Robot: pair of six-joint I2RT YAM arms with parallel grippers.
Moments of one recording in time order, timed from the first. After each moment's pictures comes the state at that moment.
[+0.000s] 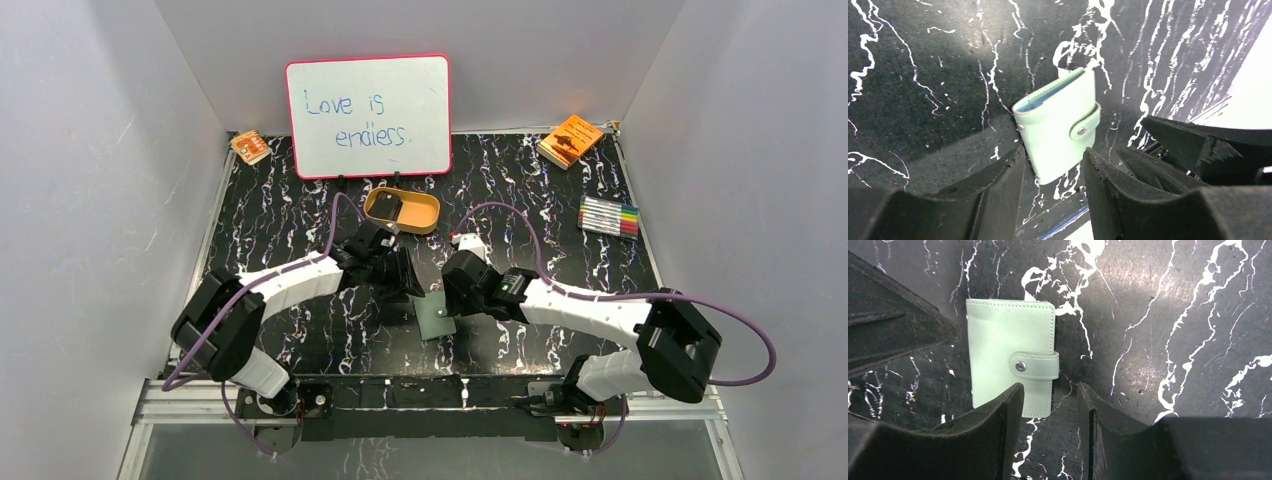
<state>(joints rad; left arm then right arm) -0.68 1.50 0.83 -0.29 0.30 -0.86 1.02 1.32 0.79 -0.42 0.27 0.68</state>
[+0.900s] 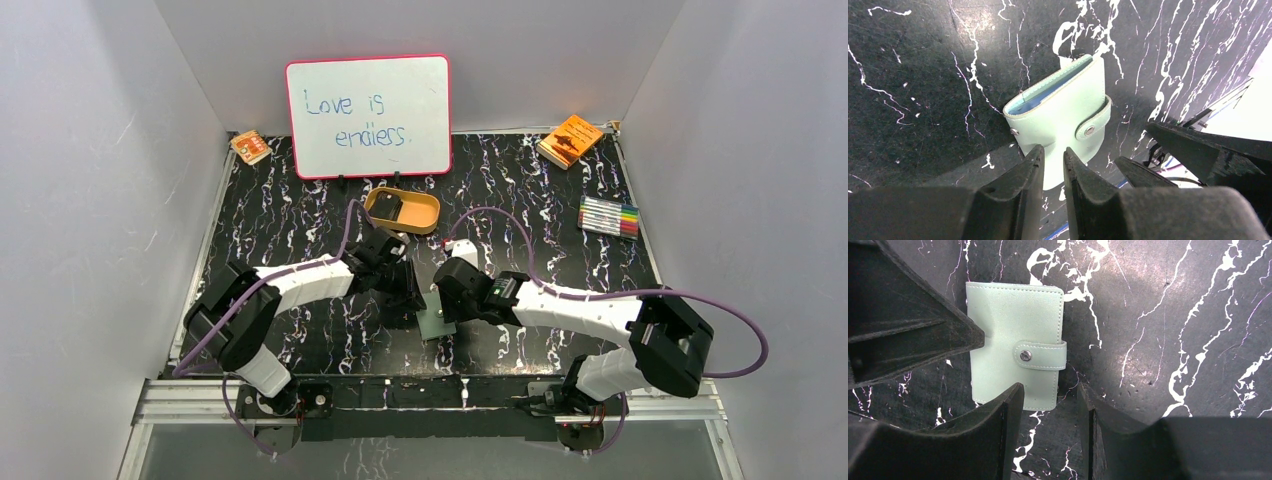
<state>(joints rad) -0.73 1.58 0.81 -0.23 0.33 -0.85 1.08 1.37 0.80 -0.46 0.30 0.70</state>
